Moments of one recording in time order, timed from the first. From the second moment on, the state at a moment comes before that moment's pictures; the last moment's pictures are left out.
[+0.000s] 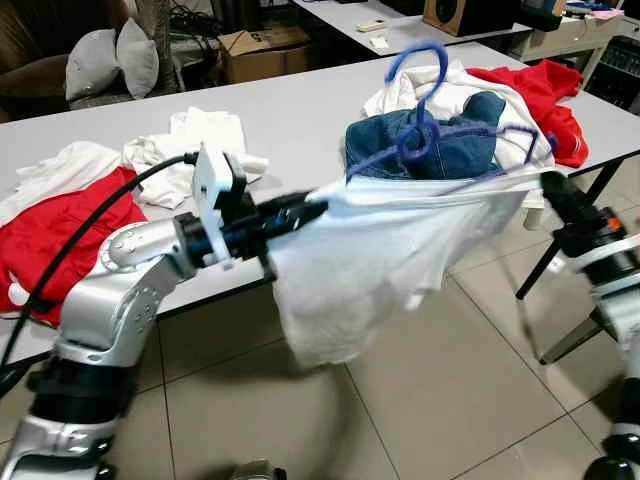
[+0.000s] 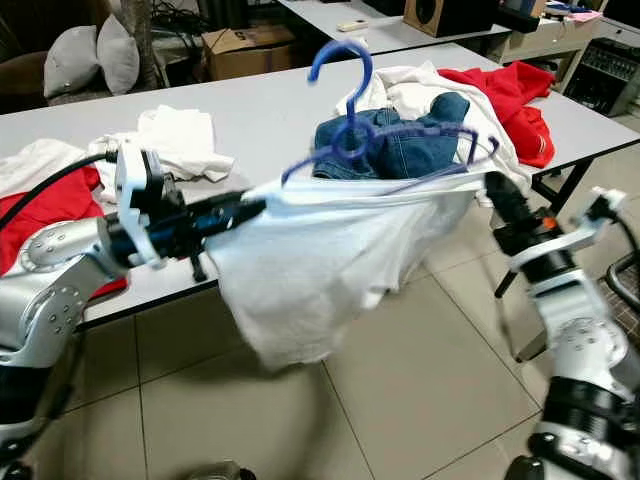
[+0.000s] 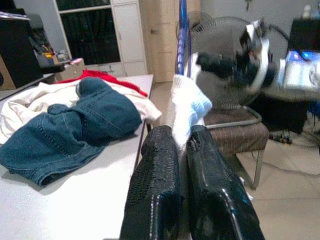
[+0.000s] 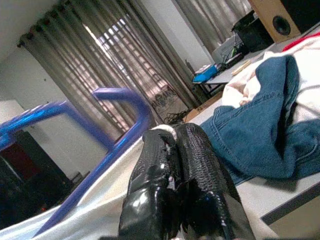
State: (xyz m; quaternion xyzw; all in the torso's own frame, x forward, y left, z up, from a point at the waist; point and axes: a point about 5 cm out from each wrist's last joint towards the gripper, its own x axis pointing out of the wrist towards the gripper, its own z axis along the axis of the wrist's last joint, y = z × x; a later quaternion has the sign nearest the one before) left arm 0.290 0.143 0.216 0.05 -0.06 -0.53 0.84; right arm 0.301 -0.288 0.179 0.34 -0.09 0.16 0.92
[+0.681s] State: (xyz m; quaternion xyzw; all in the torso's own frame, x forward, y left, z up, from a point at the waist) left arm 0.301 0.161 0.193 0.16 -0.01 -0.49 0.86; right arm 0.303 -0.296 0.189 0.33 -0.08 0.17 0.92
